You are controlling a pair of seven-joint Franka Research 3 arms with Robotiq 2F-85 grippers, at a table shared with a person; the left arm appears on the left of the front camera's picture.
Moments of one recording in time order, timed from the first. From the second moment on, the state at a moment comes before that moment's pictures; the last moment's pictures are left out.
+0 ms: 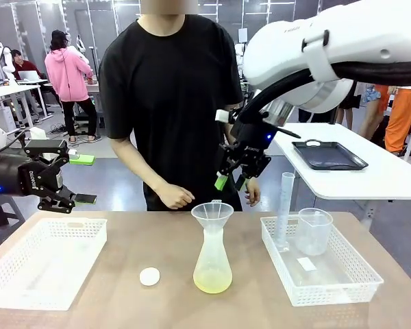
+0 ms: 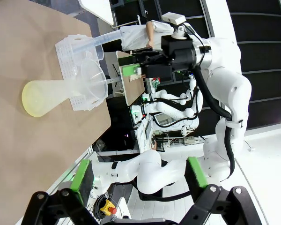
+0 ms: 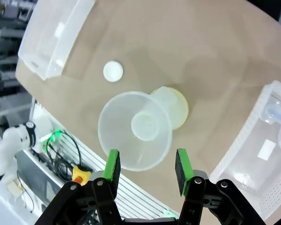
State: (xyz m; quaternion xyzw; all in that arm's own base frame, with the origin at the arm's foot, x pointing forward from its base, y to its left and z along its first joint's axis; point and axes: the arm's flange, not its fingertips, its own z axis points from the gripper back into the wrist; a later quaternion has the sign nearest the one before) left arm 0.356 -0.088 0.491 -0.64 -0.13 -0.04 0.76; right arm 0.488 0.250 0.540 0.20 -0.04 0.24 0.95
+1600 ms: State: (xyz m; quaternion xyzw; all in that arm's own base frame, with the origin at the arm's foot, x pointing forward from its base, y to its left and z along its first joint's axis) left arm 0.356 -0.088 0.491 -0.64 -0.13 -0.04 0.76; right arm 0.525 0.249 0.464 0.24 0.08 0.24 0.94
